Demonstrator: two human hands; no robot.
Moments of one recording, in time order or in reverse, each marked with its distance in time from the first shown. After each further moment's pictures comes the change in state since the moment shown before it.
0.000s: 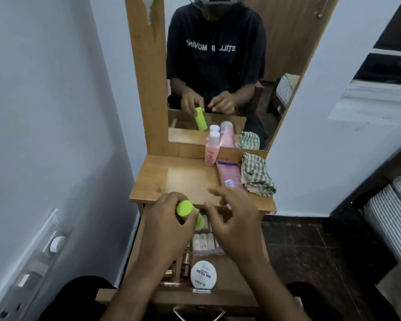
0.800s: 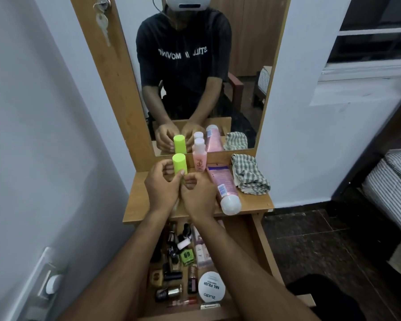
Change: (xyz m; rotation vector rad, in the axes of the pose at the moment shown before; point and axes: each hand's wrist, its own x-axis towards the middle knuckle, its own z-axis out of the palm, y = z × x) left_hand 0.131 -0.040 0.064 -0.266 0.145 -0.035; right_hand 0.075 0.024 0.112 0.206 0.096 0.497
